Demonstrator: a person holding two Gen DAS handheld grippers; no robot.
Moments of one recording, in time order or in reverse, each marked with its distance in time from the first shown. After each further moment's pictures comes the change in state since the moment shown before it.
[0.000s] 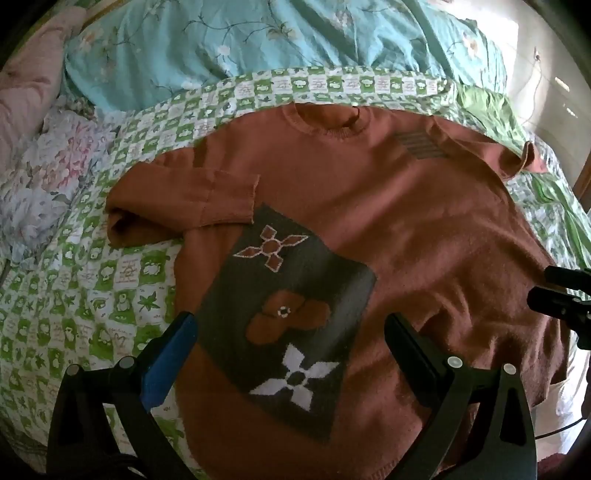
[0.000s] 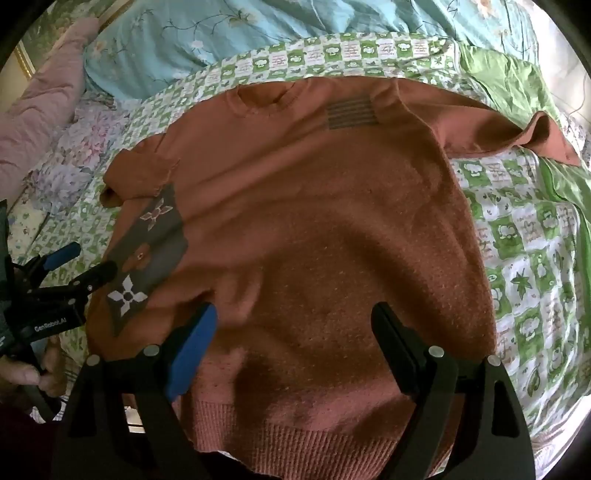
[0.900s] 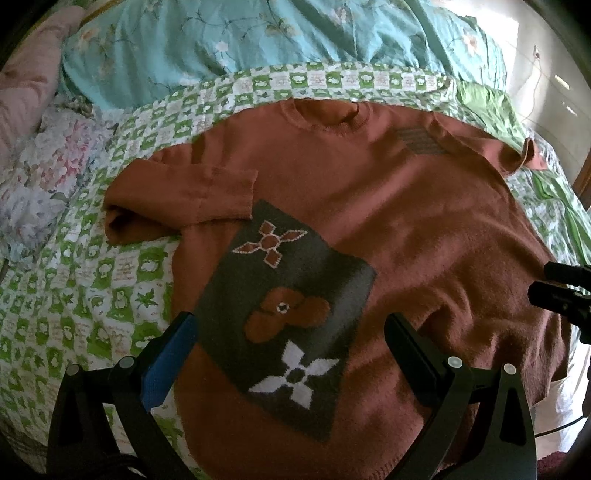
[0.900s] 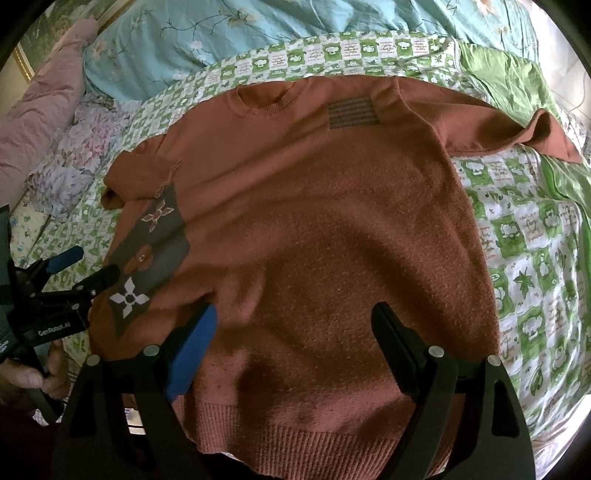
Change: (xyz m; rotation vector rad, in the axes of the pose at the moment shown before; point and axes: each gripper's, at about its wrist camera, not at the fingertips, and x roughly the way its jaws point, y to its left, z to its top) left arm 0.004 -0.002 -0.005 0.011 -0.002 0.003; right arm -0.001 0.002 0.000 -0.006 0.002 -0.005
